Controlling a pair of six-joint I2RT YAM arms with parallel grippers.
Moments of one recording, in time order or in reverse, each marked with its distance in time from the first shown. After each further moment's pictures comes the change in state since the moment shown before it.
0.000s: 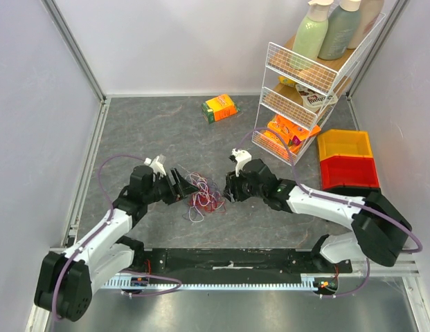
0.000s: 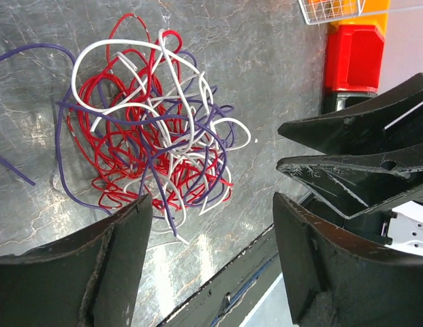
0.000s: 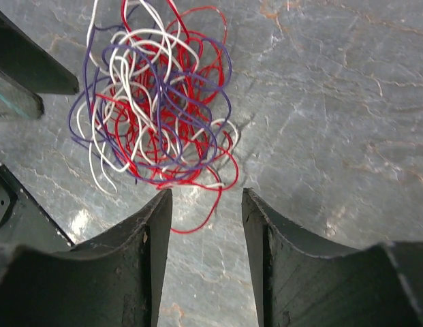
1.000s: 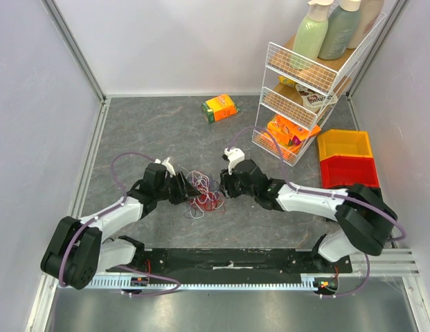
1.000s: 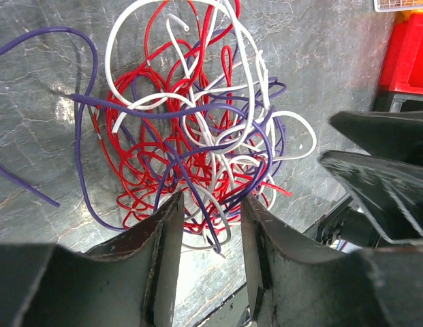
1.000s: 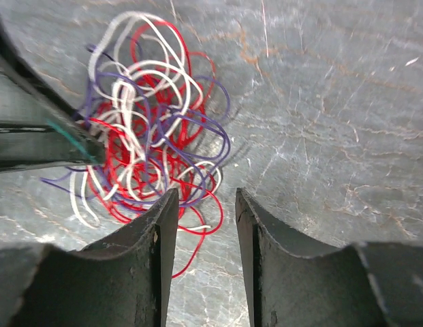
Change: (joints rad) left arm -0.076 0.282 0.031 0.102 -0.085 0.004; right arm 0.031 0.175 0.035 0.157 0.114 -0.056
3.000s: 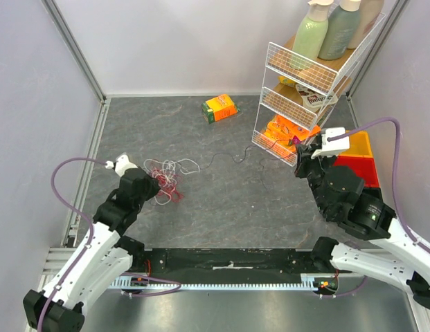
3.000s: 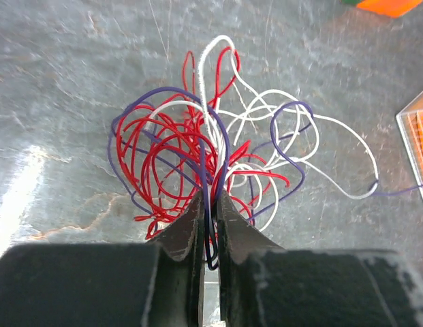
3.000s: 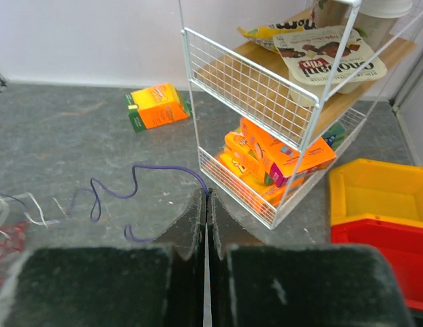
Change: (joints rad) left arm 0.003 -0.515 0.117 -0.537 -0.708 -0.028; right arm 0.100 -0.814 0.267 -0.532 0.778 -0.220
